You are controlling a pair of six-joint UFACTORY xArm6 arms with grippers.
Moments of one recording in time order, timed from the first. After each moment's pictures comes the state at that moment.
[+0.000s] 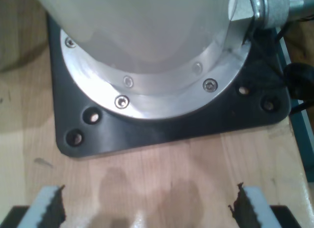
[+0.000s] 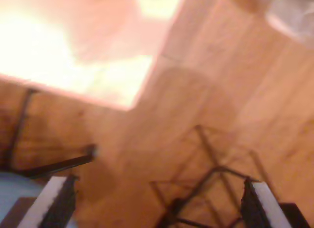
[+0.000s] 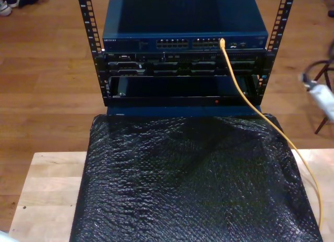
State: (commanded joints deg) left arm 86.7 -22.0 -10.8 -2.7 66.1 -170.5; right arm -19.9 -8.3 -45.5 -5.8 36.8 -128.5
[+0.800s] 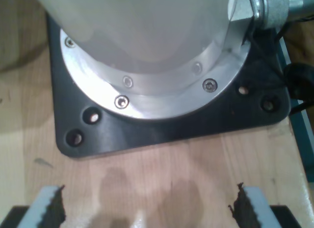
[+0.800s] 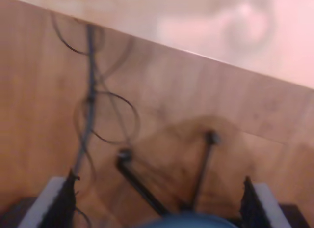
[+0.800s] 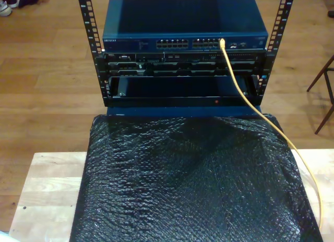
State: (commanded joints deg) left arm 86.7 -22.1 -10.8 -2.7 66.1 -170.5; right arm -43.9 -26.6 -37.6 -5.9 68.9 -145.2
